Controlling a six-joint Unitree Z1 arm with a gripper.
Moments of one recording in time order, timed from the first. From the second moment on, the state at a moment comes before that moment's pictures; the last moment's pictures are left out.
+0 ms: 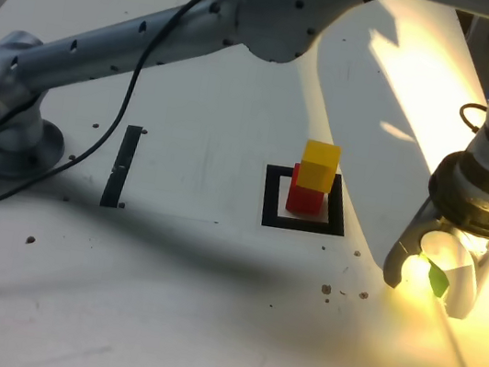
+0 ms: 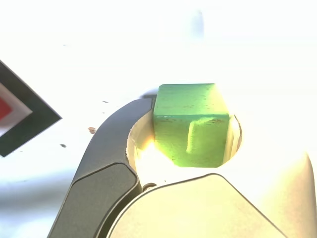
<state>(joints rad) -0.28 2.62 -2.60 1.62 0.05 0.23</state>
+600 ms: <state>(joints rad) -0.28 2.25 -2.27 1.62 0.14 0.08</state>
